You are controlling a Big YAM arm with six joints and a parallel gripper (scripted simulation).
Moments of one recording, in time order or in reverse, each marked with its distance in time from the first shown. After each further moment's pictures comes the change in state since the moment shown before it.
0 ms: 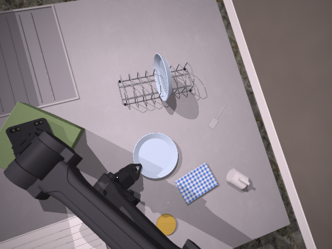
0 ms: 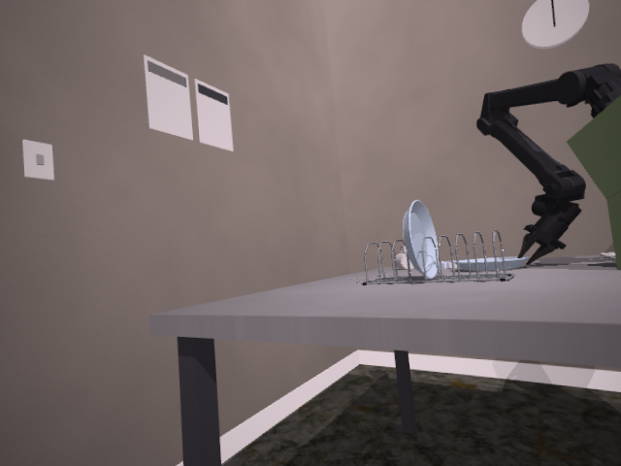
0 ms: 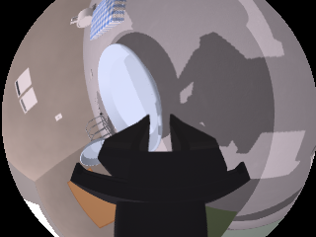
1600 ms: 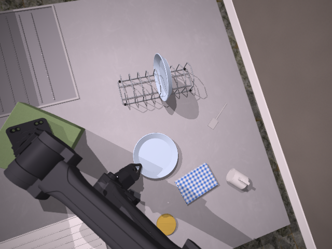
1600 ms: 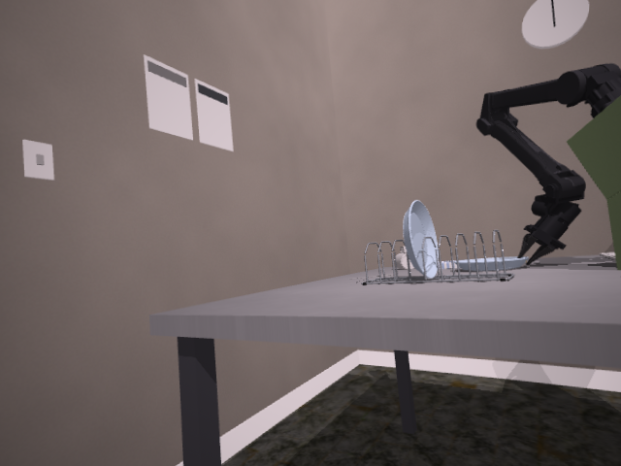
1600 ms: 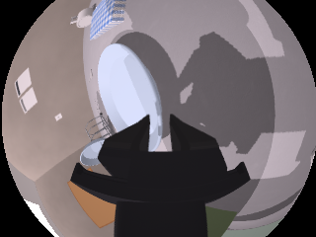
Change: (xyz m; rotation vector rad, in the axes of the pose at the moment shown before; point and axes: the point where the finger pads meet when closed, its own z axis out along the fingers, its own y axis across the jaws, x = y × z) arm 0.000 0.000 0.001 0.000 0.000 0.000
